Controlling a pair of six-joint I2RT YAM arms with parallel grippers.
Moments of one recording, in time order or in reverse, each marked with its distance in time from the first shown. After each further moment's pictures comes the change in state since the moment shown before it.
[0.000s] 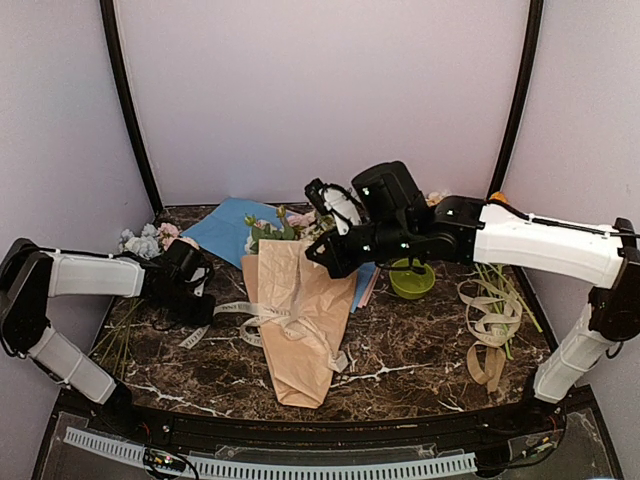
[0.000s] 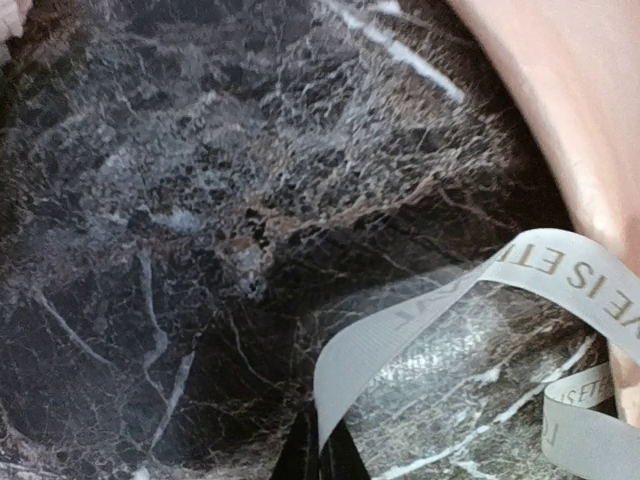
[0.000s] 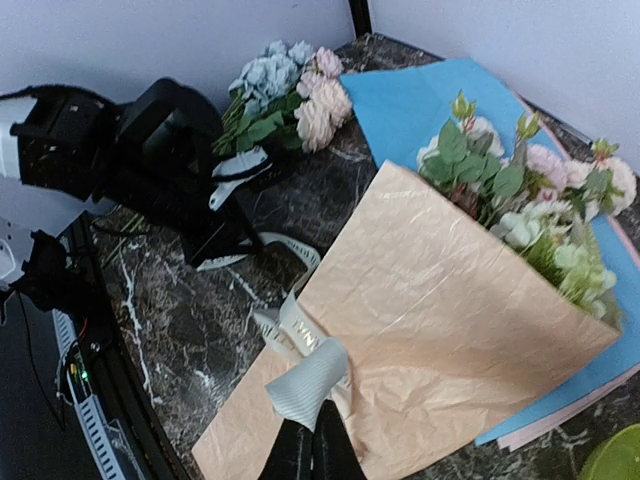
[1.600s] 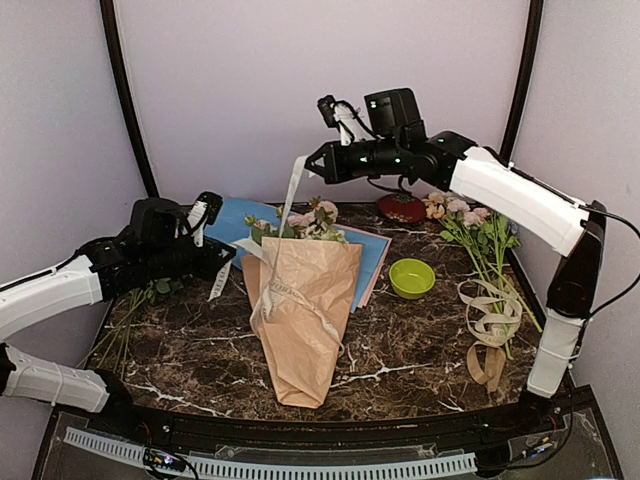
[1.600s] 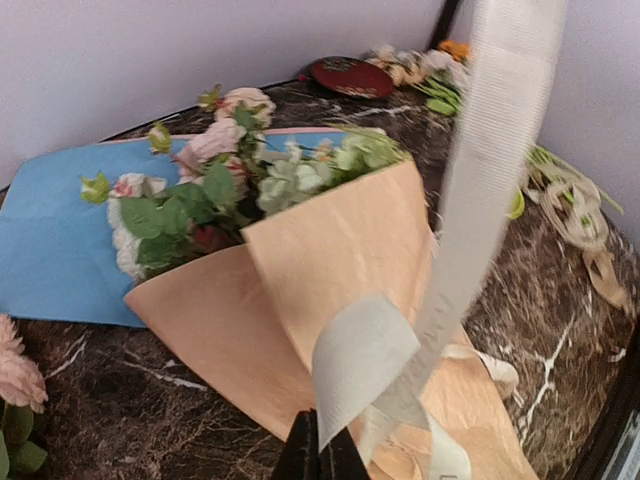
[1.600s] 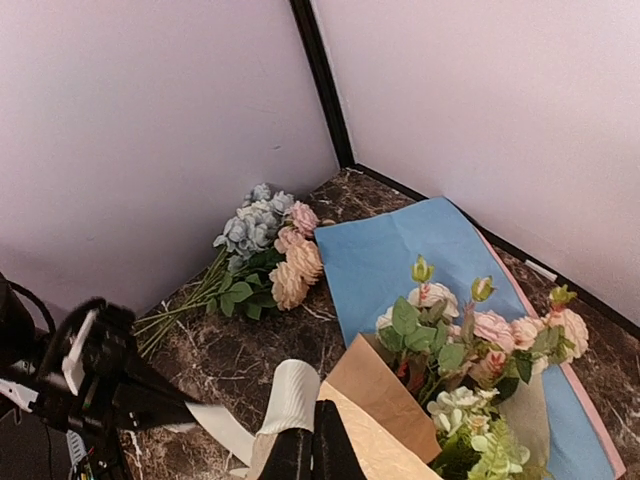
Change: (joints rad) left arm -0.254 -0.362 0.129 0.169 -0.017 0.142; right arm -0.221 0.287 0.593 -0.061 -0.159 -0.055
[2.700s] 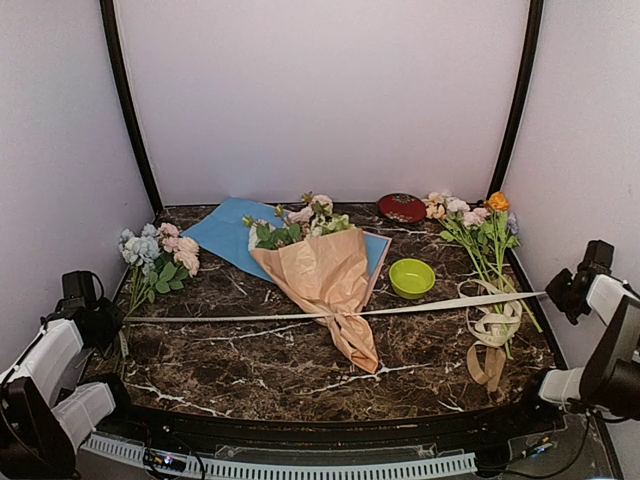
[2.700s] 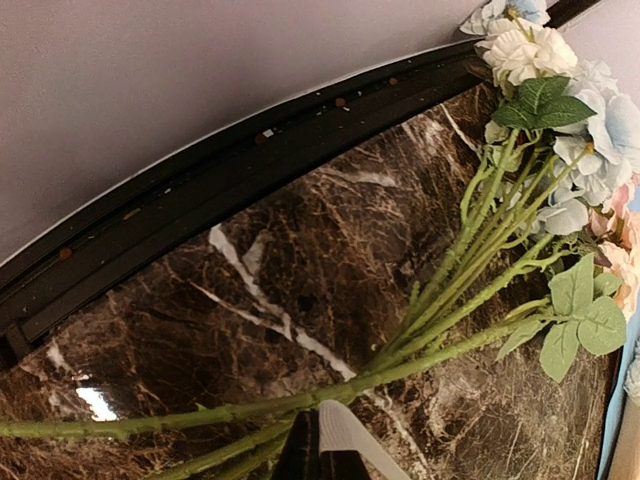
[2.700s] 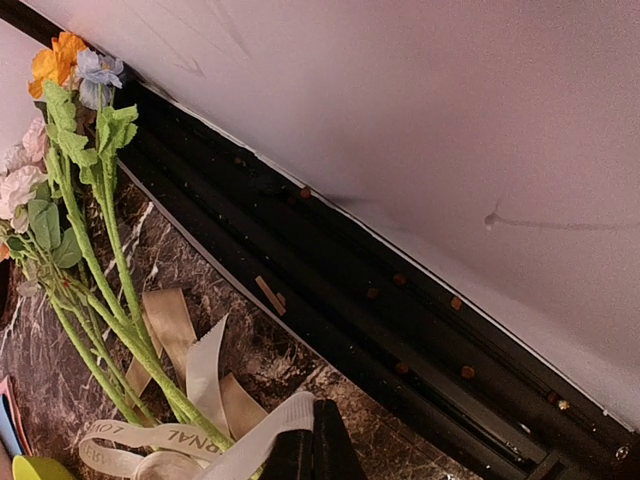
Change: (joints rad) left arm 1.049 -0.339 -0.510 -0.173 -0.097 -0.563; right arm -1.432 -0.808 -1.413 0.086 0.108 0.236
